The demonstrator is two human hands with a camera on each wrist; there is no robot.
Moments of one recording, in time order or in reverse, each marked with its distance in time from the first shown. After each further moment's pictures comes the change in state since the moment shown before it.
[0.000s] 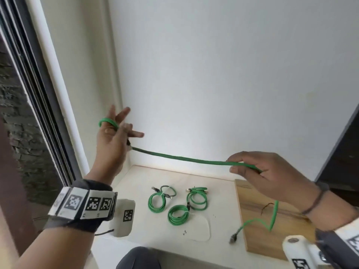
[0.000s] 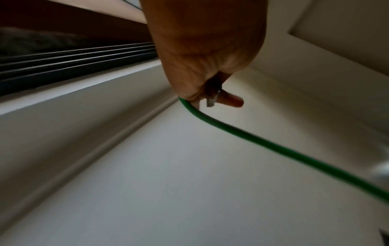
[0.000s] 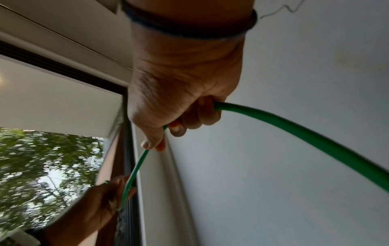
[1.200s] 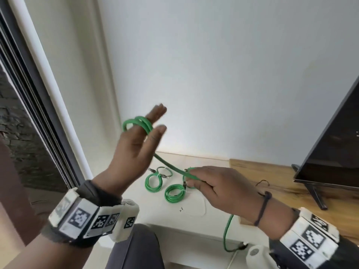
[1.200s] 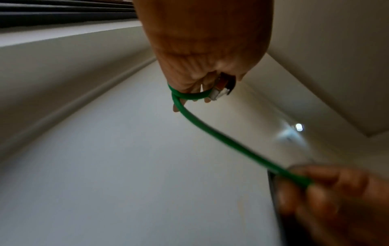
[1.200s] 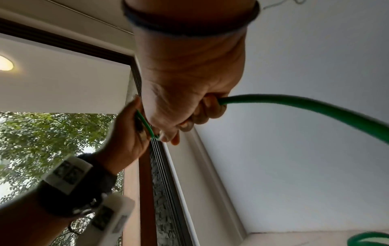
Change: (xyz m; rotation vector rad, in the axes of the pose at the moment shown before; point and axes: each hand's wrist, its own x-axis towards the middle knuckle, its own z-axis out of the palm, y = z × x) left_hand -0.074 0.010 0.022 0.307 -0.425 0.225; right_hand -0.026 -0.042 0.088 -0.064 -0.129 -0.058
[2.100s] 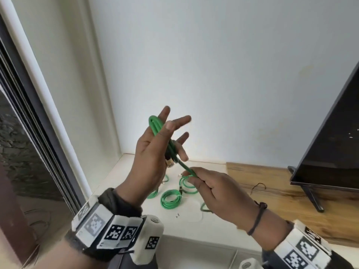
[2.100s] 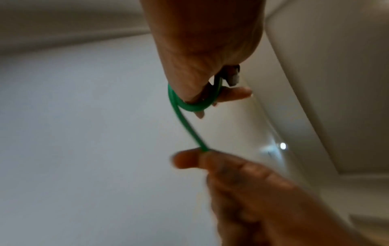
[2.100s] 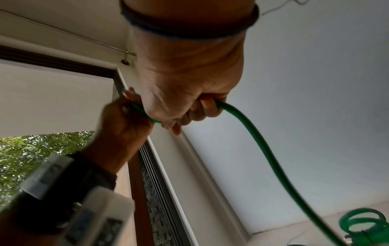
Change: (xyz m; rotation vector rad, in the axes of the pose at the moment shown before) left_hand 0.013 0.038 0.056 -0.679 0.043 -0.290; right_hand -0.005 0.007 0.003 0.211 0.081 0.145
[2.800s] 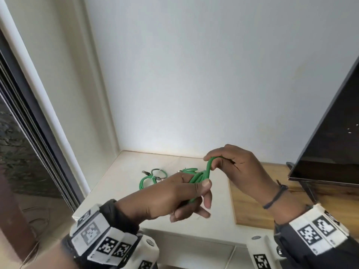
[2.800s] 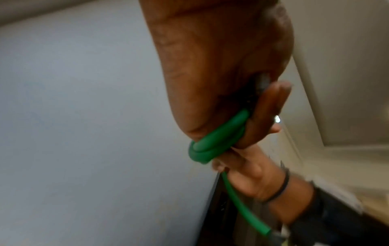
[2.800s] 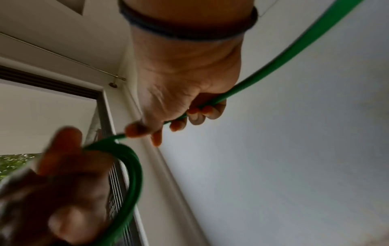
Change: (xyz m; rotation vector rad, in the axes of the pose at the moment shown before) left_hand -0.030 -0.032 -0.007 0.085 -0.731 -0.666; right_hand 0.008 0.034 -0.041 0.062 0.185 -0.029
